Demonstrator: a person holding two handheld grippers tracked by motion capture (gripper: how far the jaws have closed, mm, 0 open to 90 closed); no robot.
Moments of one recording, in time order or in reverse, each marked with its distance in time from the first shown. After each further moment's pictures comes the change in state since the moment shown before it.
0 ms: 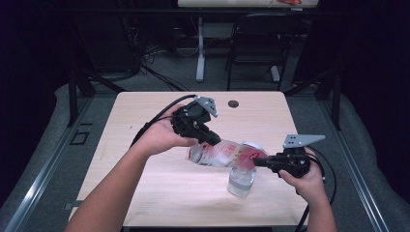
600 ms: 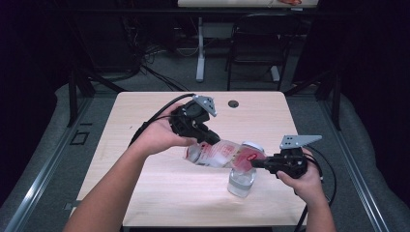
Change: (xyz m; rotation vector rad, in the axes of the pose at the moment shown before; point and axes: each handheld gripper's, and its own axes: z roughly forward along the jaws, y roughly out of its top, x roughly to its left) left arm -0.002 0.000 -0.006 -0.006 0.002 0.005; right arm 0.005 0.002 0.005 0.019 0.015 -0.015
